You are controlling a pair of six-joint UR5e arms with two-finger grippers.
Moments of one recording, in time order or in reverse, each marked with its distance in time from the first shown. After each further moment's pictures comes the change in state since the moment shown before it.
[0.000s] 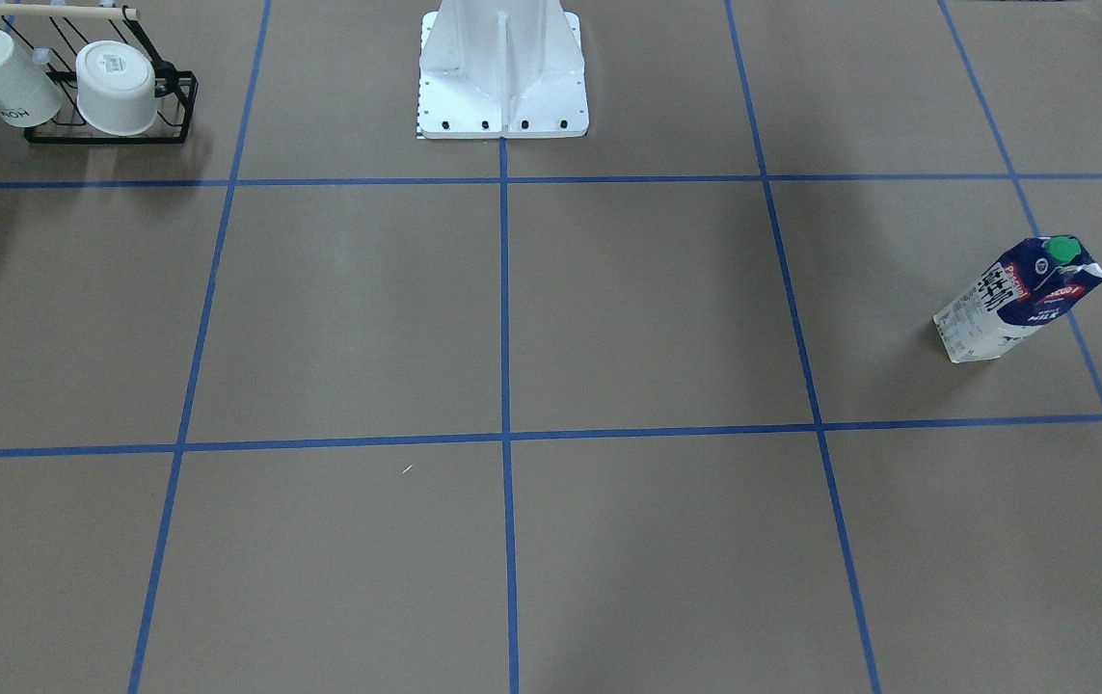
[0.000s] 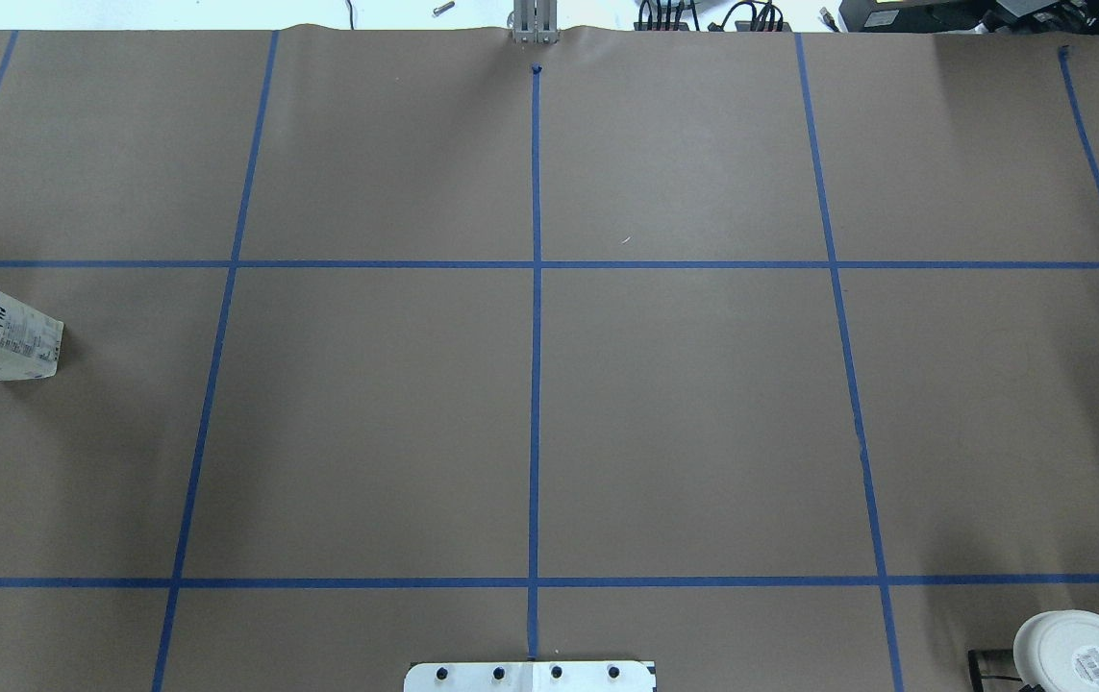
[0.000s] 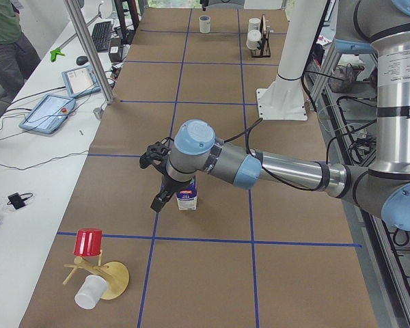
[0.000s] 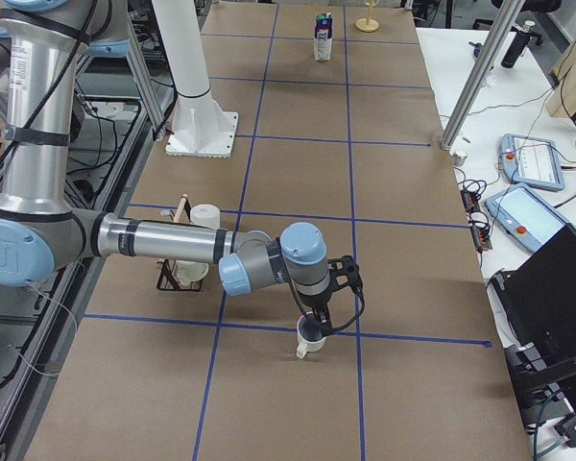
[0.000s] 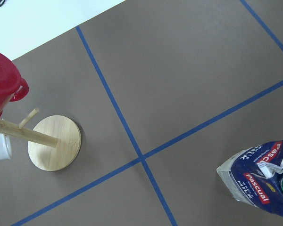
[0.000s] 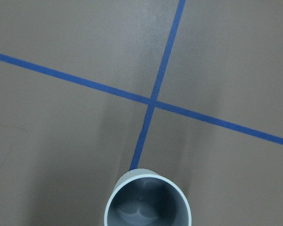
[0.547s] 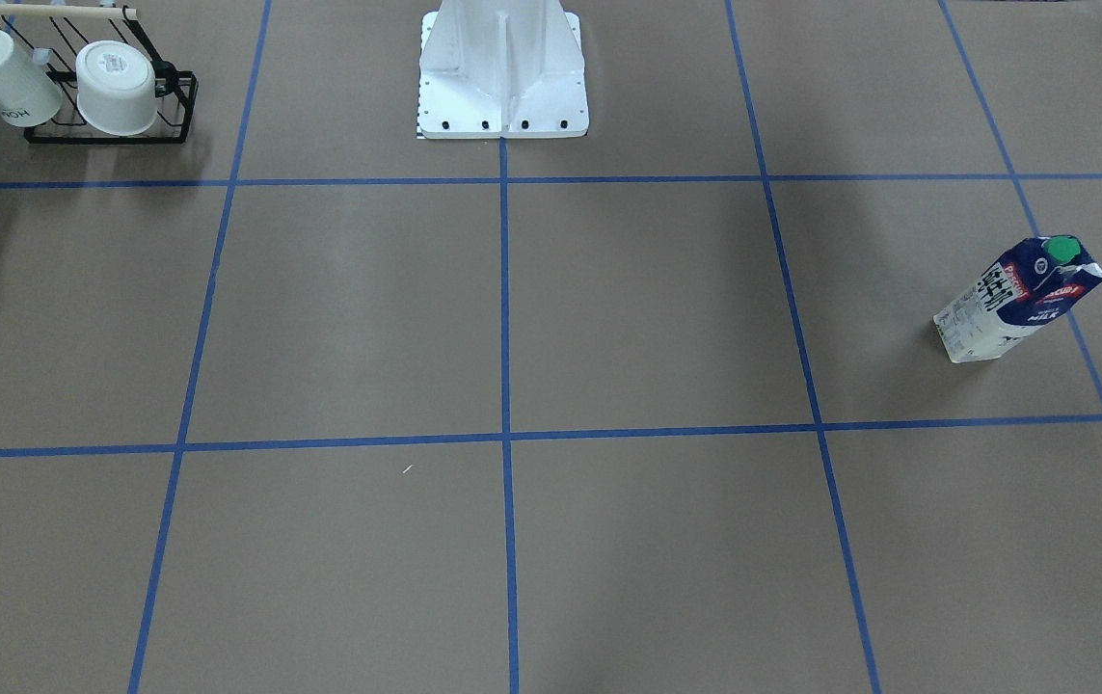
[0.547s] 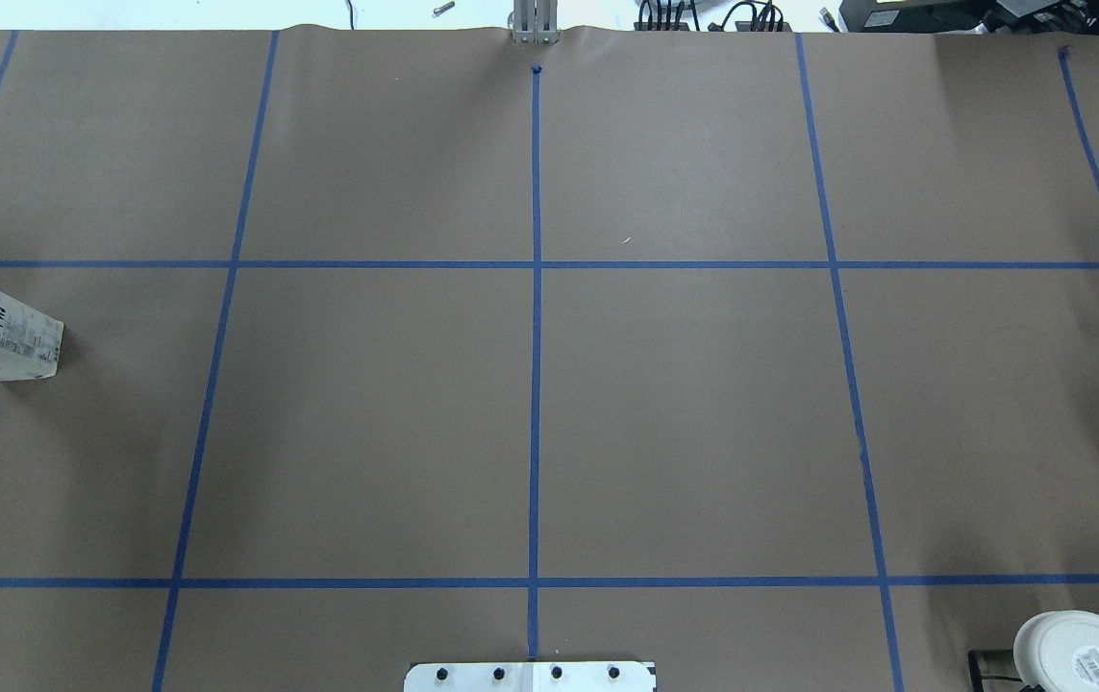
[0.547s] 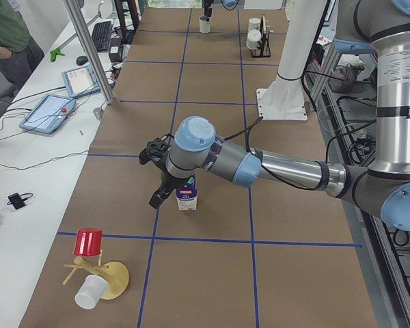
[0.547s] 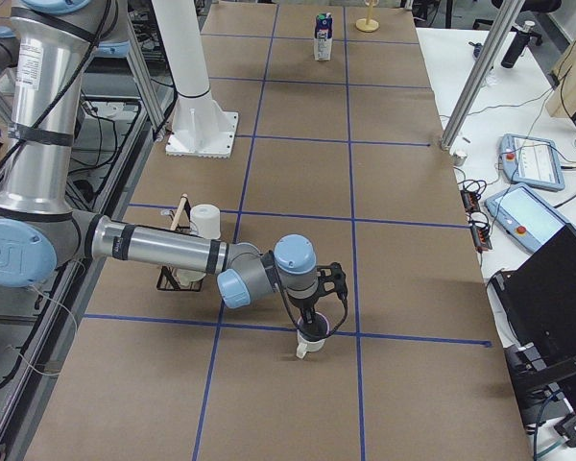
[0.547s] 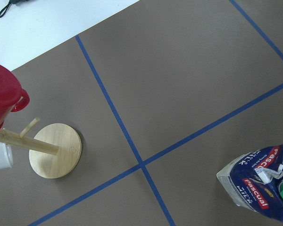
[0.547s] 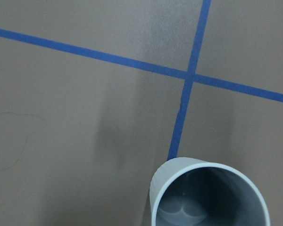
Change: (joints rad) left arm 0.000 -0.006 -0.009 -0.006 0.000 -0.003; right arm -0.136 -0.017 -0.077 0.164 0.006 0.183
